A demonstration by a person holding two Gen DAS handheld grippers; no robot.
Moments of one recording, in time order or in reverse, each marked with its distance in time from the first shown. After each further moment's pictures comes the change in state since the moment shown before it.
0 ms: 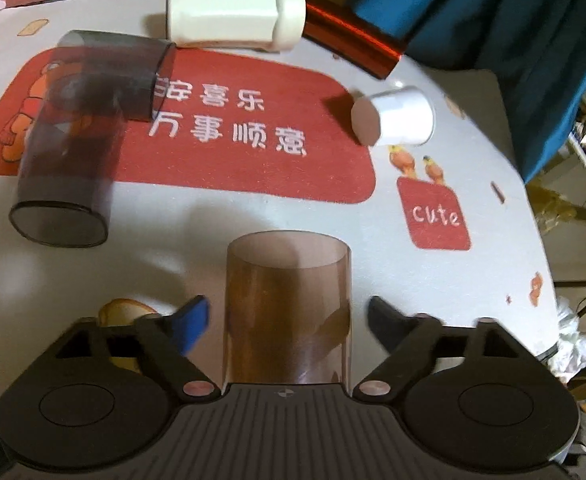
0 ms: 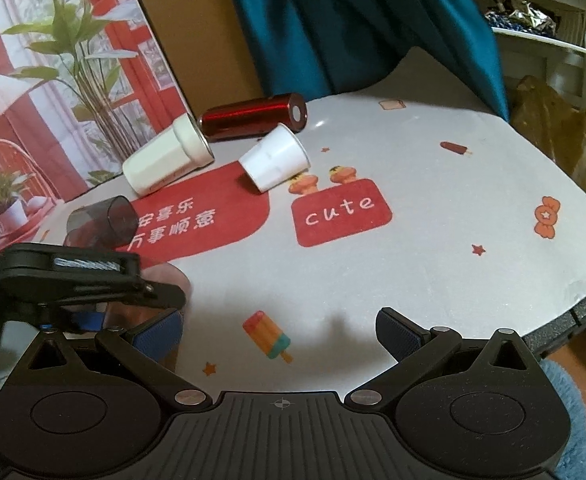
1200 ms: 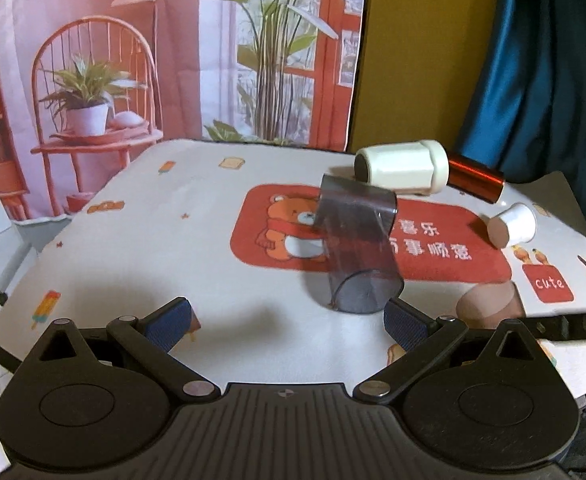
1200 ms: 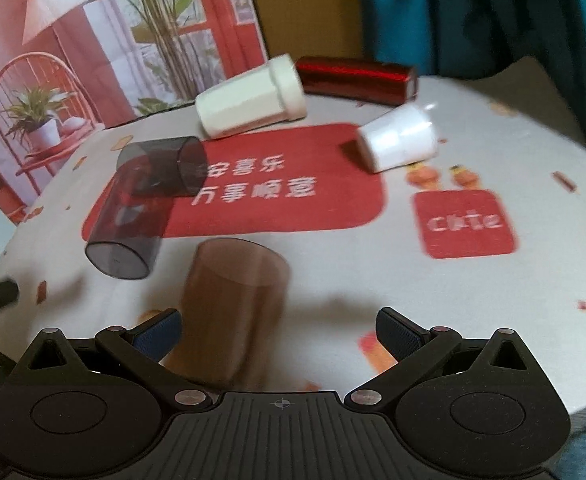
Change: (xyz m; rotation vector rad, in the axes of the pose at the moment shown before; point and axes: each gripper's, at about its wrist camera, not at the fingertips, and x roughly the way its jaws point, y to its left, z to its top) left arm -0.127 0.105 -0.055 0.057 -0.451 0.339; right arm 0.055 0.095 0.019 -0.191 0.177 0.077
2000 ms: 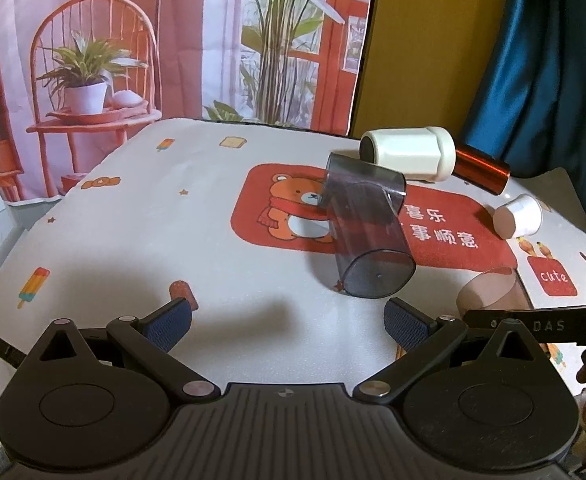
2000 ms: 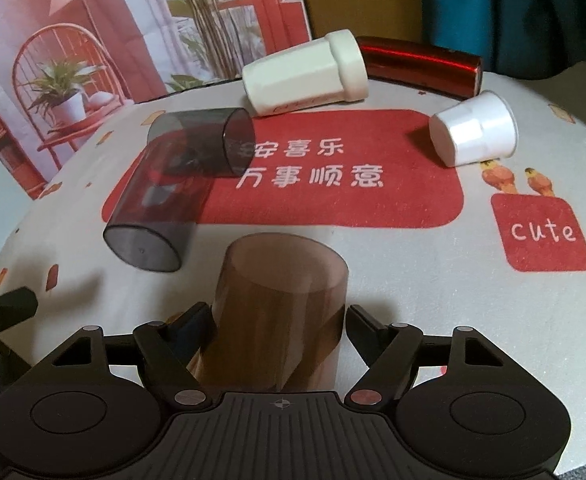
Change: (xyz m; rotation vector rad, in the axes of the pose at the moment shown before) left arm 0.013 0.009 -0.014 -0.023 0.032 -0.012; right arm 0.038 0.029 -0.001 -0.079 0.018 0.062
